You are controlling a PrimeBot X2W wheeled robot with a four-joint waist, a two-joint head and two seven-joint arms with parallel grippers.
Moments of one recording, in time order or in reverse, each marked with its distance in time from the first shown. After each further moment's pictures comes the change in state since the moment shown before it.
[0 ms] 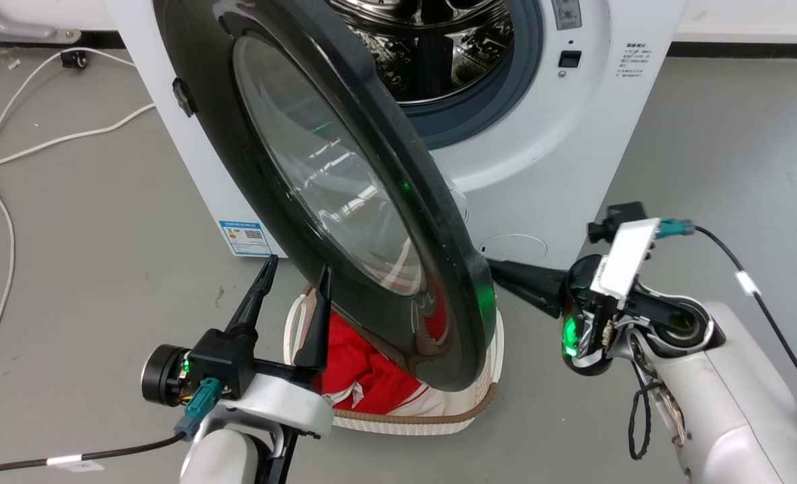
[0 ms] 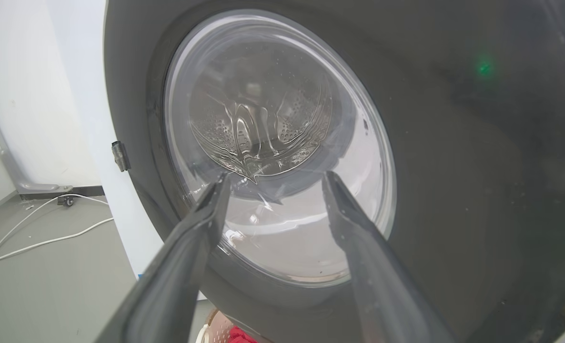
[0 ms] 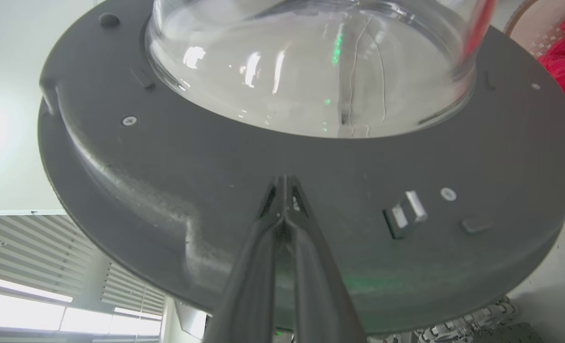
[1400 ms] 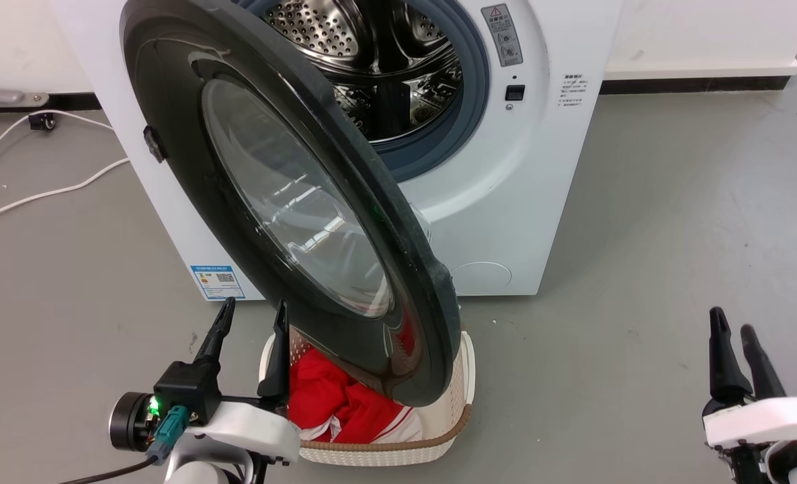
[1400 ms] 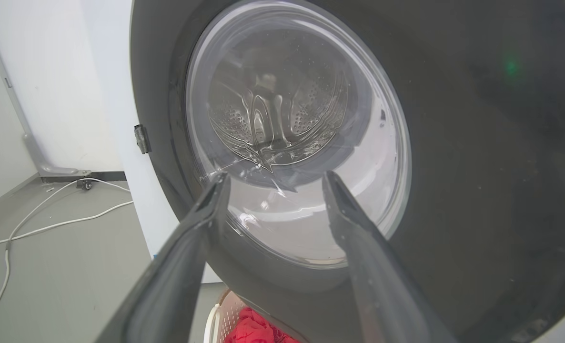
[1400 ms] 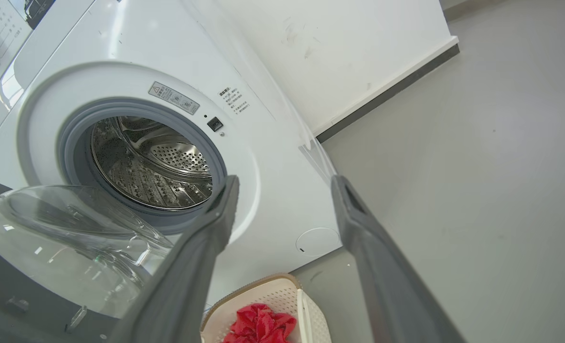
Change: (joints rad) left arm 0.073 0.000 0.095 0.046 0.001 0.012 0.000; right arm 0.536 -0.102 -0.259 -0.326 -0.824 0.000 -1.067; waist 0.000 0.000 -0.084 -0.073
